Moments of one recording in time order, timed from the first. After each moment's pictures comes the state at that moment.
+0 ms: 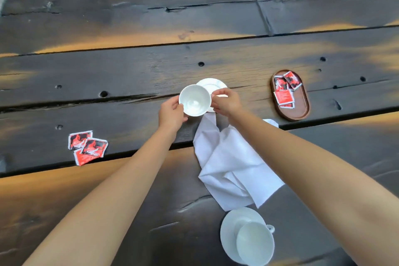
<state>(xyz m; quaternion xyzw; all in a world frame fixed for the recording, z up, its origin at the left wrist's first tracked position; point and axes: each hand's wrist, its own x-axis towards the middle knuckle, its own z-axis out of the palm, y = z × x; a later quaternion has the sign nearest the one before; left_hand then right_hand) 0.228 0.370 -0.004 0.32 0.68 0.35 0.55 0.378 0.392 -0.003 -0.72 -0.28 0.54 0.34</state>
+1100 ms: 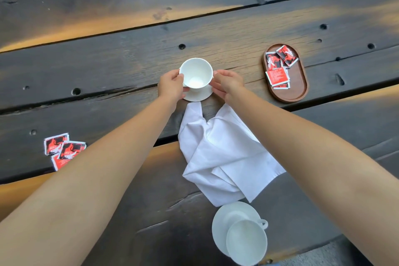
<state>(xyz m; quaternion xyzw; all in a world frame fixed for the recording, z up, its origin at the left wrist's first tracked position) 0.290 0.428 -0.029 0.35 0.70 0.29 0.56 0.432 0.421 -0.034 -0.70 -0.08 0.58 0.41</state>
